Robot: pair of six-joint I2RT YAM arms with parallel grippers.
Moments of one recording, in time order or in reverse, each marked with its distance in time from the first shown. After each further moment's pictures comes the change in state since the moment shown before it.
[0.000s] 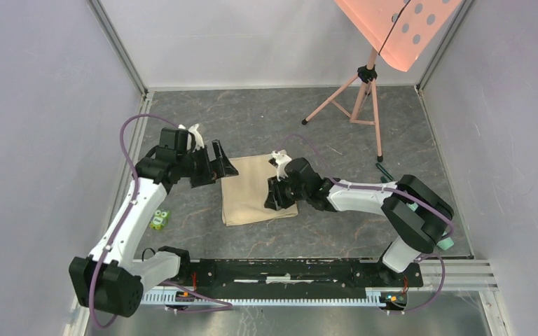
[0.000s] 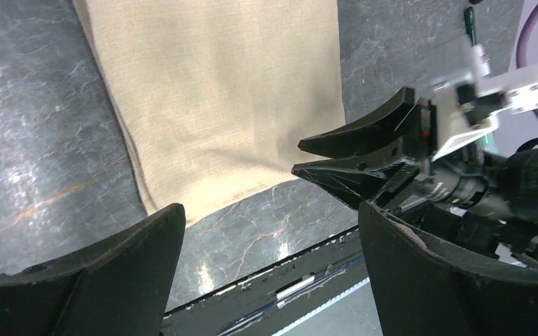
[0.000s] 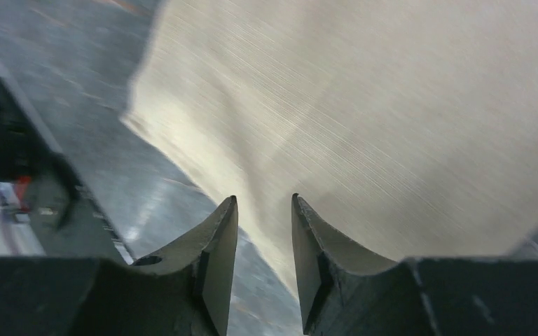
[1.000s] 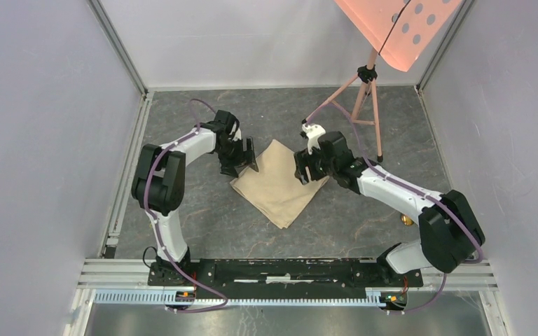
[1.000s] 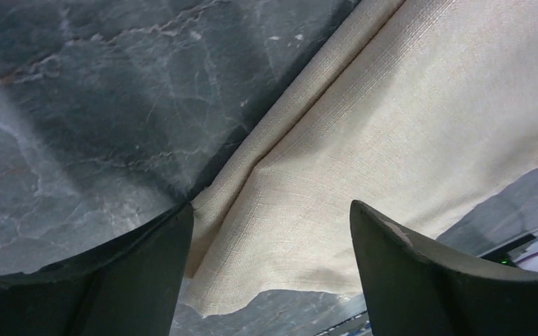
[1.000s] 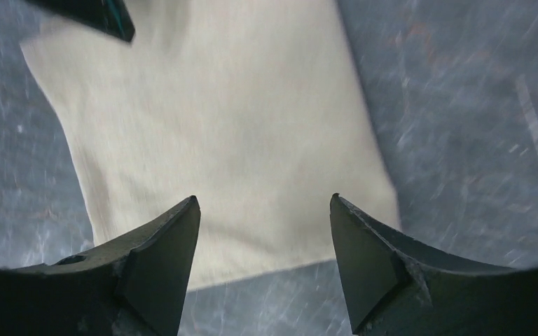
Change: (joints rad) left arm -0.101 0.854 0.304 0.151 -0.047 0.039; right arm -0.268 -0.190 0.109 -0.325 0.212 -0.364
